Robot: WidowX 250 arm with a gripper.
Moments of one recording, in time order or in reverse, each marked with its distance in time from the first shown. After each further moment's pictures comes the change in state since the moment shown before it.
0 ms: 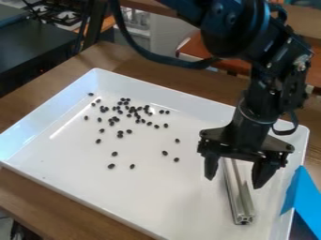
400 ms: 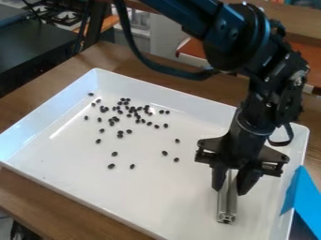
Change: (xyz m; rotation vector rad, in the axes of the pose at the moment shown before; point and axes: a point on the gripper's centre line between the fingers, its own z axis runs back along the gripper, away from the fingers) arm -0.004 0.003 -0.015 0.033 0.018 0.004
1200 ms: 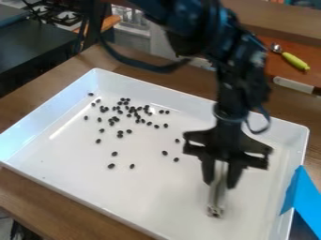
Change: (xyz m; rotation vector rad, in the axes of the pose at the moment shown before) arm 0.021 0.032 -0.006 -0.102 0.045 -0.105
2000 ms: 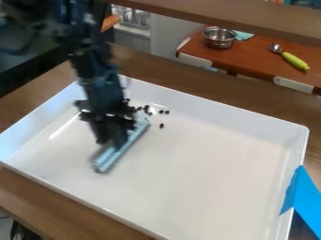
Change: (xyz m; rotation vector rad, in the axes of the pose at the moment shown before) arm 0.014 0.162 0.003 -0.135 0.030 -0.213
